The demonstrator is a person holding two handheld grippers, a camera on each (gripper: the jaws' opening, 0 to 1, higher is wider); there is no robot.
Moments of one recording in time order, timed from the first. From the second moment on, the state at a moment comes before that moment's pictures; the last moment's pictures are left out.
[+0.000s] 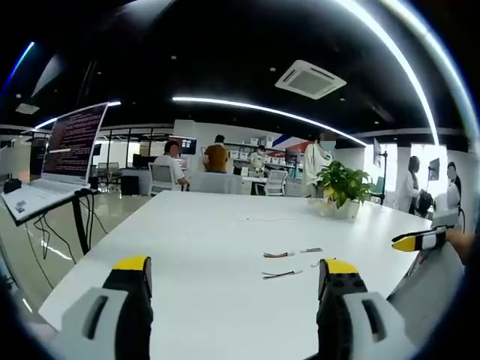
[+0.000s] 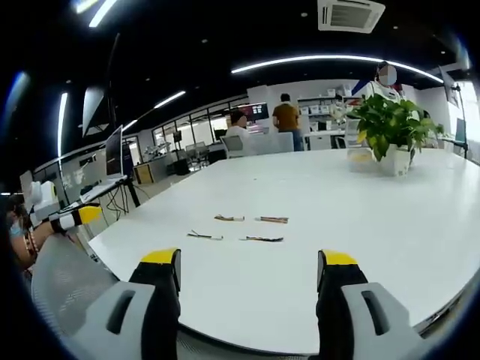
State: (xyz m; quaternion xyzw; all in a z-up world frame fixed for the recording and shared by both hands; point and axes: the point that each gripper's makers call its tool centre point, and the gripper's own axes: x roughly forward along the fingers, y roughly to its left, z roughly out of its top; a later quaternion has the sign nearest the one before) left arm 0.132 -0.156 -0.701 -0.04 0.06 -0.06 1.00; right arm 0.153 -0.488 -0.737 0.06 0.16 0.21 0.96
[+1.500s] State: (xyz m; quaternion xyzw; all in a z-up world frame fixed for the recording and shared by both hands) left arm 0.130 -0.158 -0.705 -0.04 0.07 -0.07 0.99; right arm 0.152 -0.487 -0.736 0.07 0.16 0.21 0.96
